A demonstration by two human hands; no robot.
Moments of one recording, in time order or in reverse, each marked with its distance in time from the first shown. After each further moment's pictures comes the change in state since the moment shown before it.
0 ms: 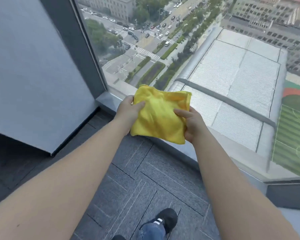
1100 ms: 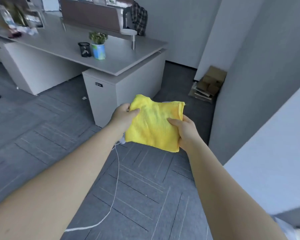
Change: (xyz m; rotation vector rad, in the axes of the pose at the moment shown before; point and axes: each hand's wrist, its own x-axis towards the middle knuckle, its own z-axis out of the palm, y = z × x) left_hand -0.514 -0.079 -0.515 -0.348 1.446 0.066; right_hand -0.414 0.229 0.545 -0.739 -1.279 0.137
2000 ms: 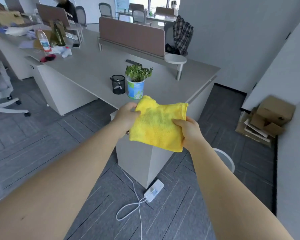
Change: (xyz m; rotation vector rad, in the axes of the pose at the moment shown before) left_hand 0.511 0.044 -0.174 0.139 0.174 -0.061; right_hand 0.460 -0.112 0.302 -0.042 -0.135 0.027
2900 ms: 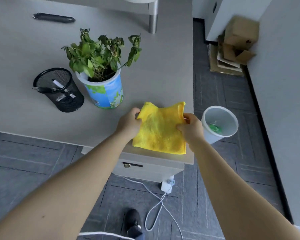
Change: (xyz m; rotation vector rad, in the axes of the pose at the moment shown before) left_hand 0.375 -0.123 0.059 0.494 -0.507 0.026; right_hand 0.308 0.093 0.091 -0.417 0.567 0.211
